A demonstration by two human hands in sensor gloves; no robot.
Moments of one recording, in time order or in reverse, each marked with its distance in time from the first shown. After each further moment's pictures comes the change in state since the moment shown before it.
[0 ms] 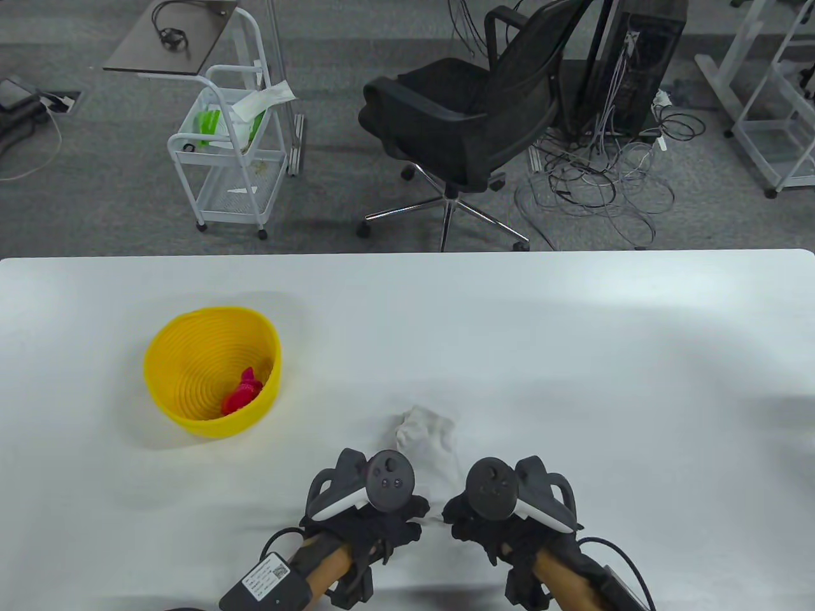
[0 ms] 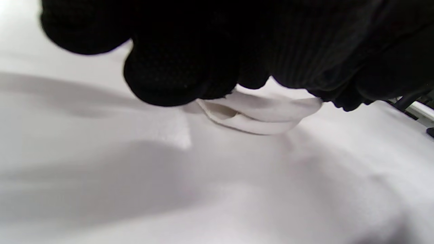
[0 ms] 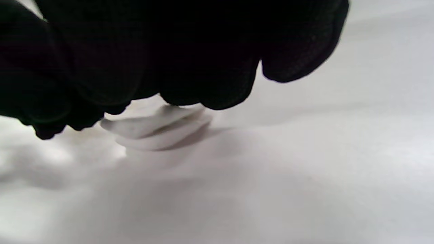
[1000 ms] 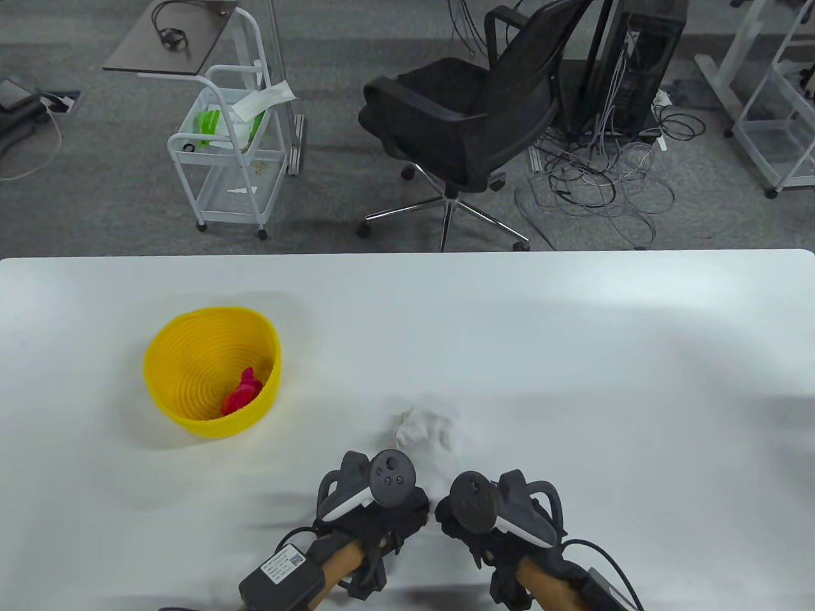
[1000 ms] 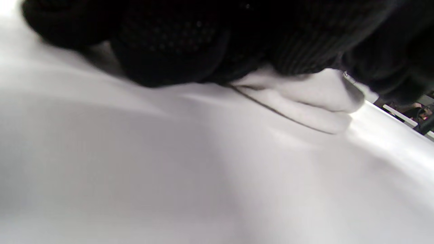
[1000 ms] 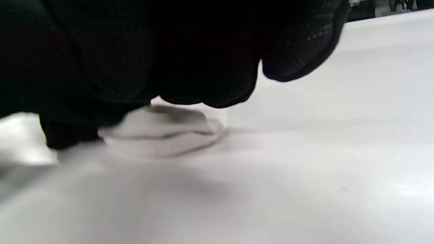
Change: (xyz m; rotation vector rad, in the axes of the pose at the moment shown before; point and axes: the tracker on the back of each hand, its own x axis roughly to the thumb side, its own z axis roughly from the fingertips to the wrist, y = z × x) left_hand -0.018 -0.025 -0.023 0.093 0.030 0.088; right_hand 0.018 0.015 -0.002 -0.111 0.006 0.127
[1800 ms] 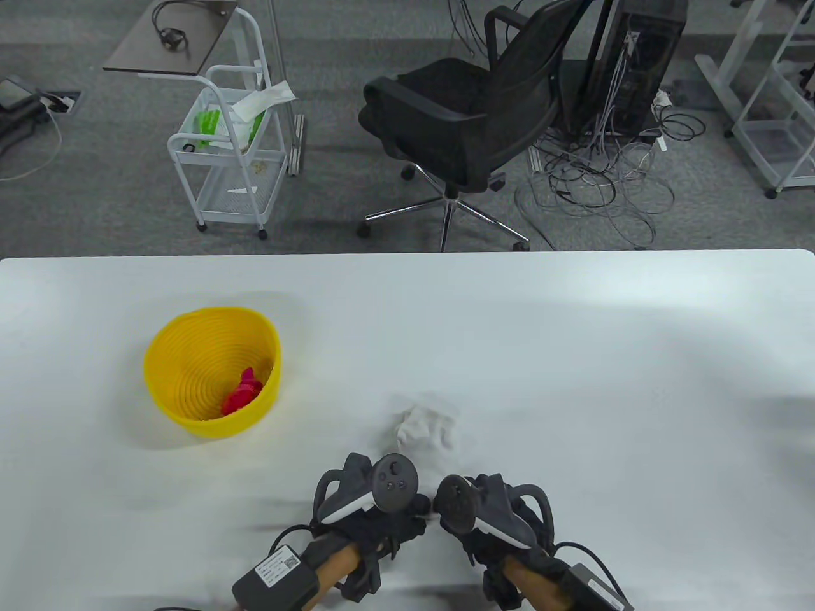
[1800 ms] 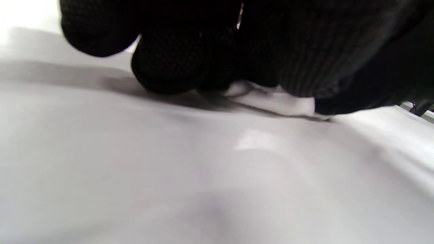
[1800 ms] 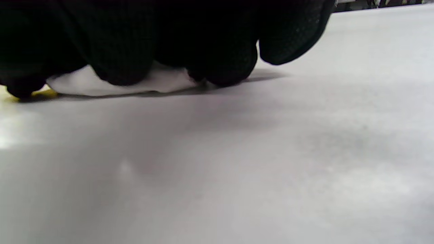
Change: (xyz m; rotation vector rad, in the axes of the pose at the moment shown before) left_hand 0.011 0.006 0.008 0.011 -0.034 -0.131; right_hand -0.004 0.024 -0.017 0.025 0.098 -0.019
